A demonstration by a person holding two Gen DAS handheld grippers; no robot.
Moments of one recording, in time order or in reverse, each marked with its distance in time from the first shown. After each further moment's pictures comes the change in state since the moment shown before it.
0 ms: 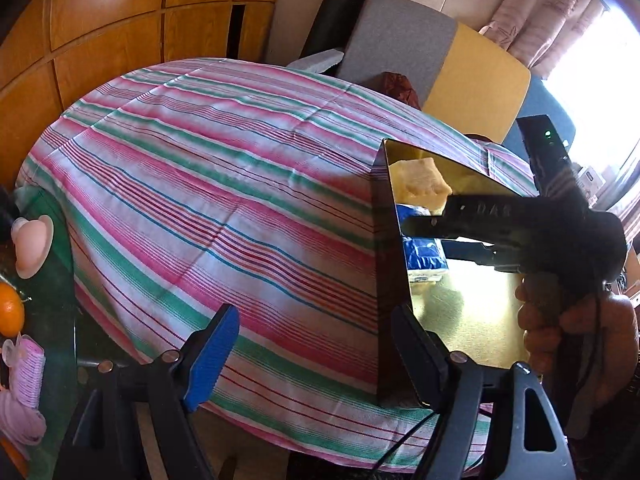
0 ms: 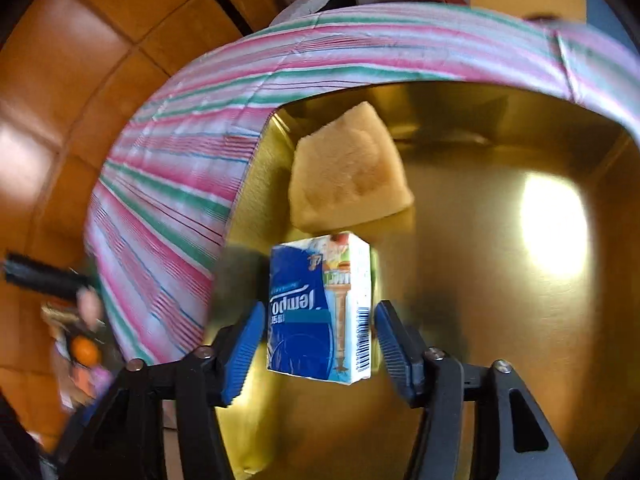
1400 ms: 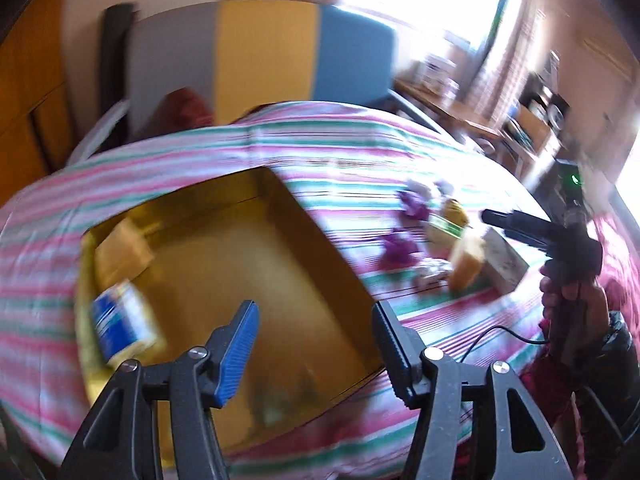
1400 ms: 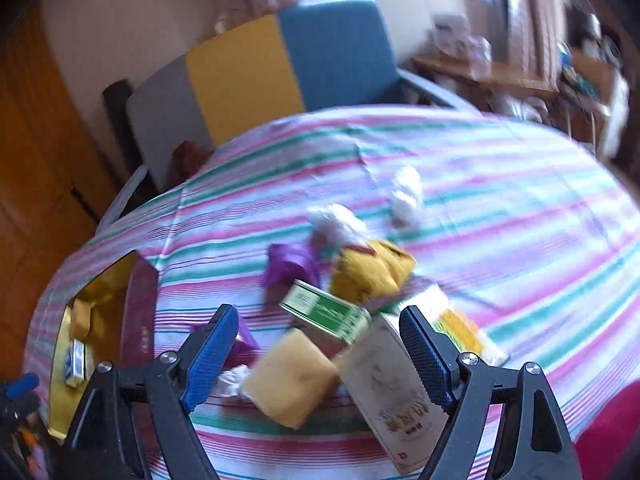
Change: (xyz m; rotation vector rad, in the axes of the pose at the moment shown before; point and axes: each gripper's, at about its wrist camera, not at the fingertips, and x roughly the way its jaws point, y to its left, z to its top) left arm -0.018 -0.266 -0.008 0.590 0.038 -0.330; right arm -0.292 -0.324 -0.148 0.426 -0.541 -0.359
